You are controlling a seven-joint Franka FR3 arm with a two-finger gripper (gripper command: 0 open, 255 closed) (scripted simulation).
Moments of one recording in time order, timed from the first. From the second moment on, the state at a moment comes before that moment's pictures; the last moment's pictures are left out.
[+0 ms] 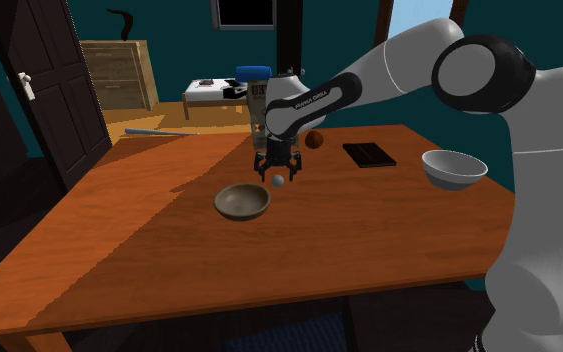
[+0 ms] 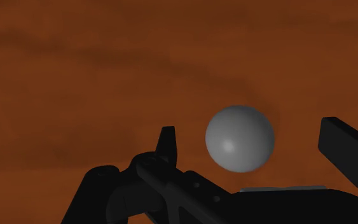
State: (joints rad) arm 0.32 0.49 0.48 -1.68 -0.27 2.19 0.73
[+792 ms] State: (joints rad) arm 0.32 0.49 0.48 -1.68 -0.27 2.19 0.73
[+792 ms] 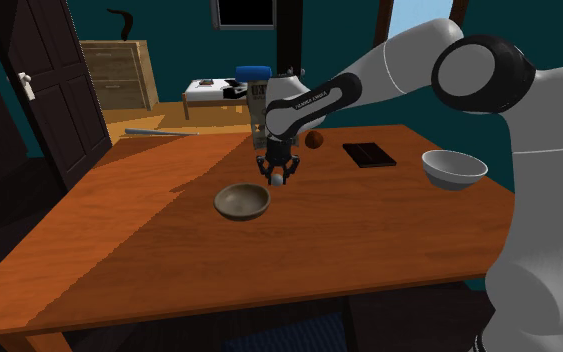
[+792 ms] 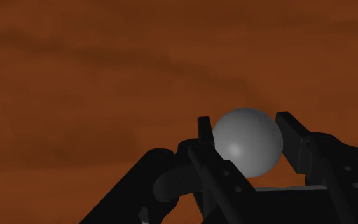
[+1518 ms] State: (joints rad) arm 0.32 0.45 0.49 -1.64 -0.24 2.11 0.71
